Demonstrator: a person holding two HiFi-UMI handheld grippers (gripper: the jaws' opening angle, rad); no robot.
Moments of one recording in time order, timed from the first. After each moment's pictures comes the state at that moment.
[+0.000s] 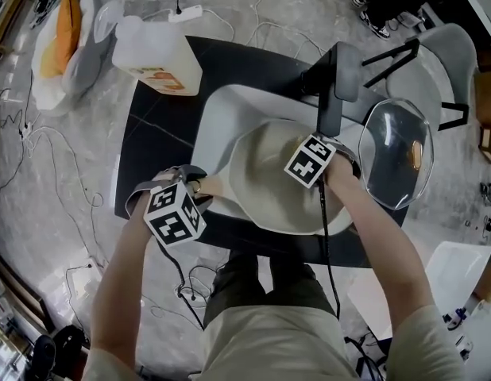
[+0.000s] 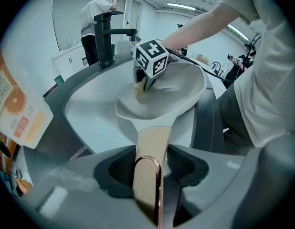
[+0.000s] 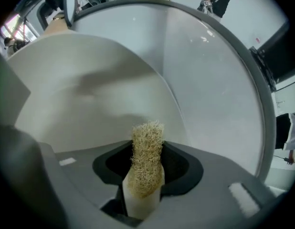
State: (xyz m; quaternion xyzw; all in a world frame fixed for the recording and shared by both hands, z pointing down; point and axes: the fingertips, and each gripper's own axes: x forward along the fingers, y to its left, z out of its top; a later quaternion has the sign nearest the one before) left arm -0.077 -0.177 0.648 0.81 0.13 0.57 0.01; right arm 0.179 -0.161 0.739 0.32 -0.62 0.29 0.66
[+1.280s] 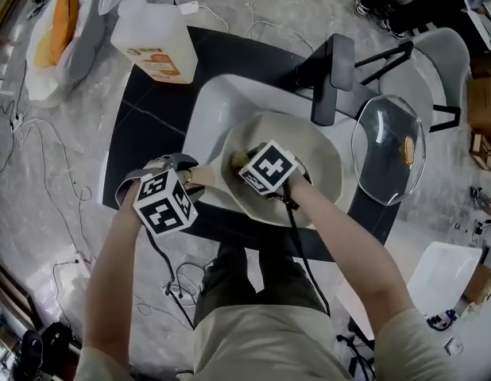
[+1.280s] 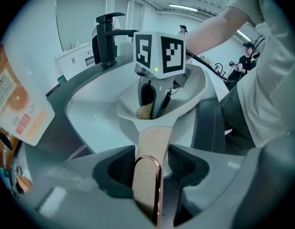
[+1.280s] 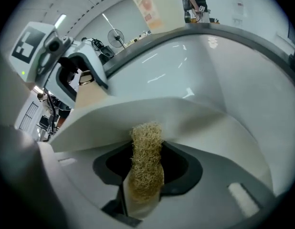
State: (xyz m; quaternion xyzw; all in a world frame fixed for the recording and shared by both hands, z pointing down) left arm -0.075 -0.175 0.647 0.82 0.11 0.57 0.01; right arm 0.015 -0.169 0.708 0.29 -0.74 0.44 0.42
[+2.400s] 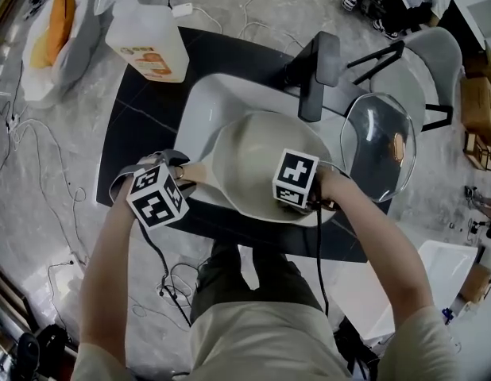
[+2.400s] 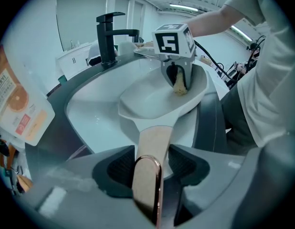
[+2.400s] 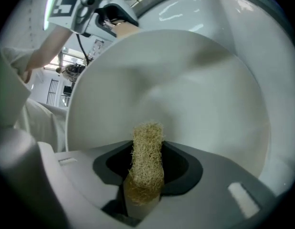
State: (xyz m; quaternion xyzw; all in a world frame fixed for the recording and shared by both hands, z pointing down) left arm -0.074 -0.176 0.649 0.81 0.11 0.57 0.02; right arm 0.089 -0.034 0.668 0.05 -0.65 0.49 0.58
